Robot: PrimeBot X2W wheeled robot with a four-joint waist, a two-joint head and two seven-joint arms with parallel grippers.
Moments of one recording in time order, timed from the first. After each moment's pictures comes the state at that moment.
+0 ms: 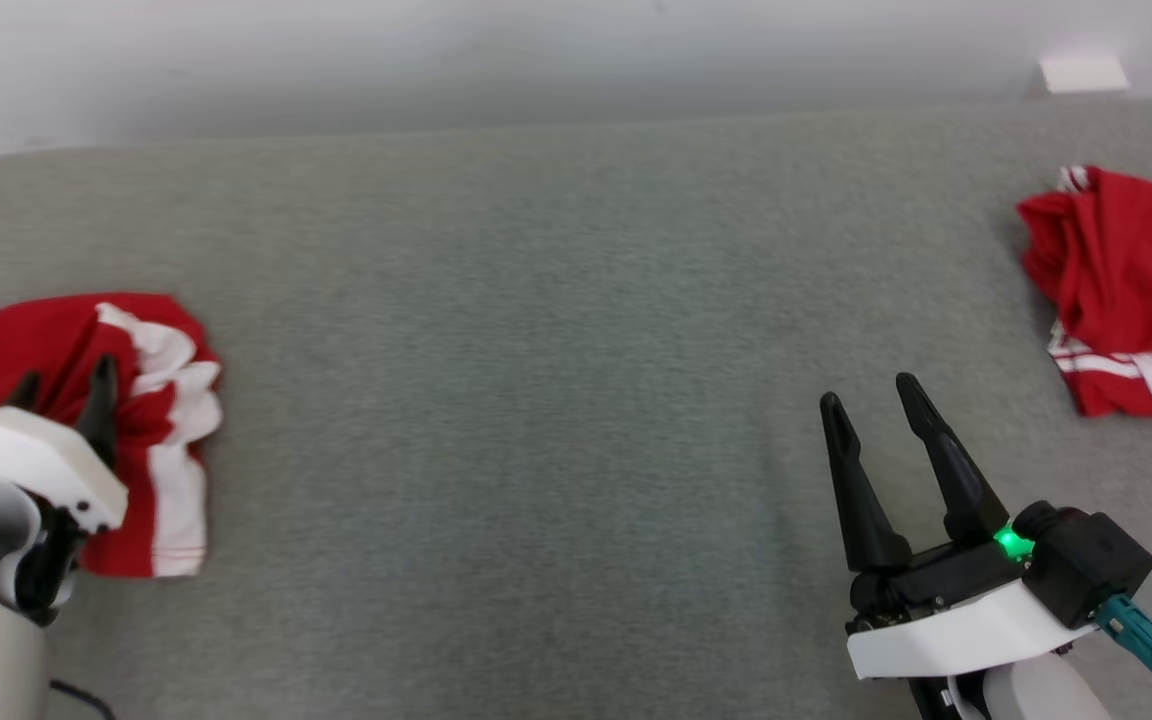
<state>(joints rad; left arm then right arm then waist) -0.63 0.38 0.06 0.75 -0.36 -0.13 0.03 -0.25 -0.06 0.29 0.10 0.39 0.13 -0.26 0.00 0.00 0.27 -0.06</state>
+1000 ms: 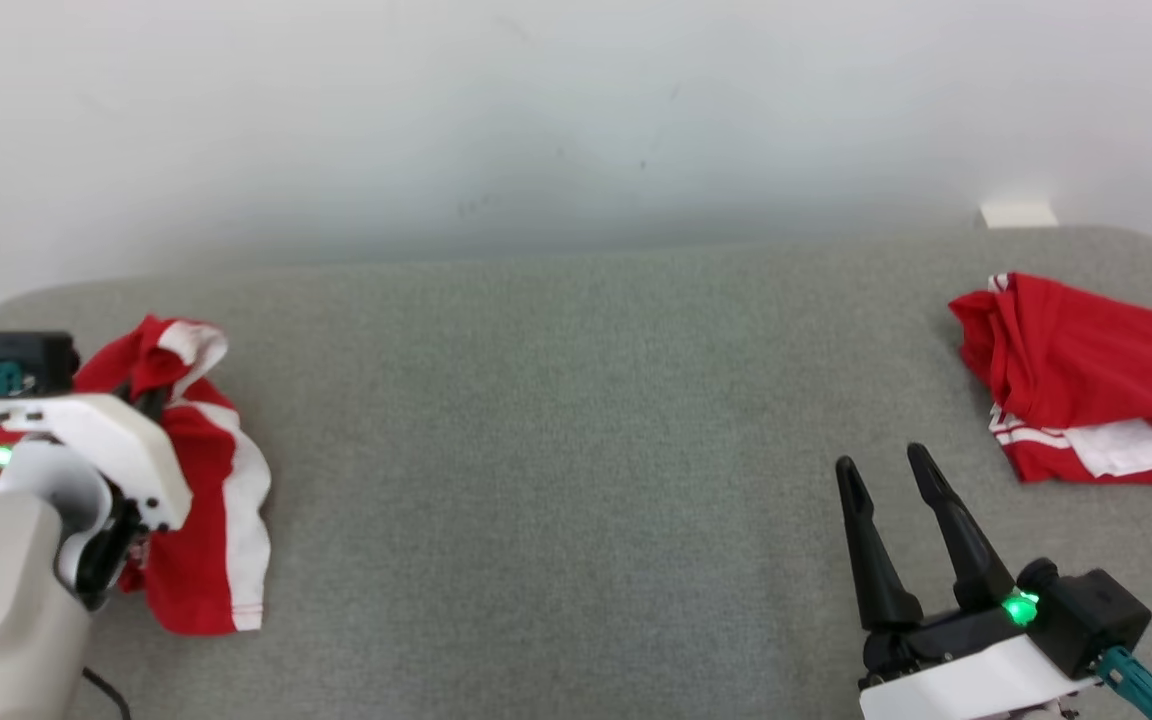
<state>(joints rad) -0.71 0.46 -0.32 0.84 -0.51 -0.13 0.03 -0.17 -0.05 0.26 0.14 0.41 0.13 -0.26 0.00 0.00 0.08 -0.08</state>
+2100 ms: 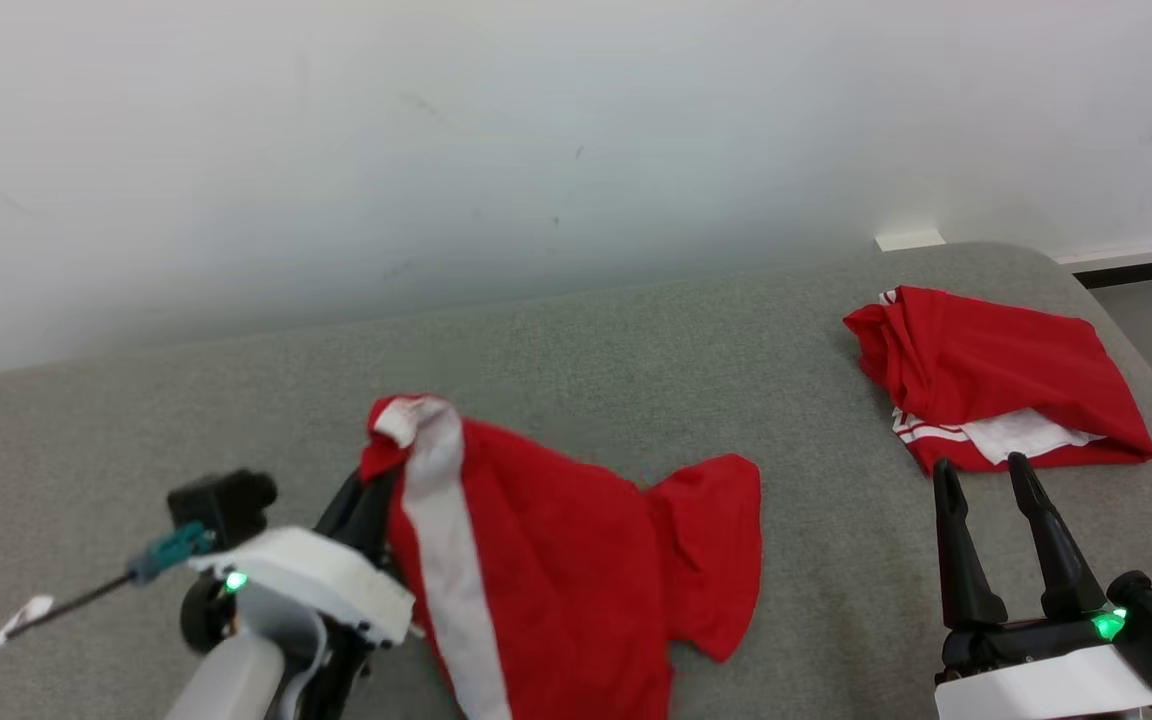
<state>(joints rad) -0.39 0.21 -0.36 0.32 -0.77 -0.02 -0.09 -0.12 -0.07 0.12 0.12 0.39 0.13 -0.26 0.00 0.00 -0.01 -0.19</state>
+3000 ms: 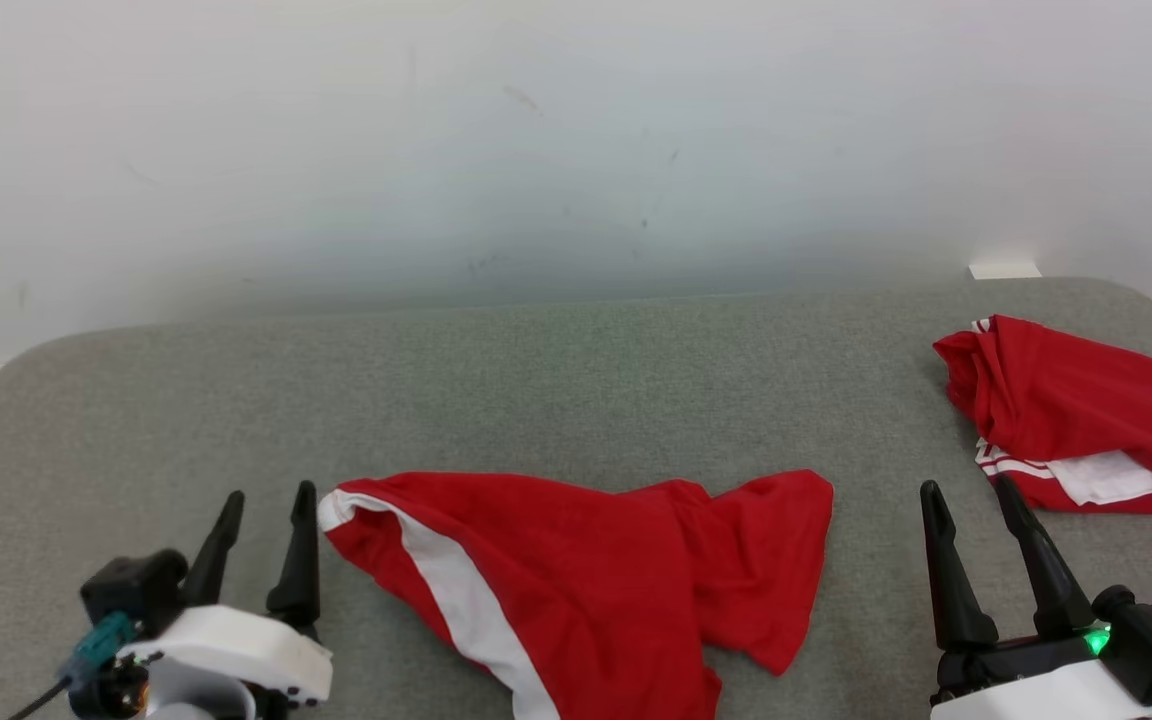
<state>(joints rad) -0.26 0.21 -0.16 0.45 -0.47 -0.04 -0.26 -0.11 -0.09 0.15 0.15 0.39 0.13 -0.26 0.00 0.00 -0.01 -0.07</state>
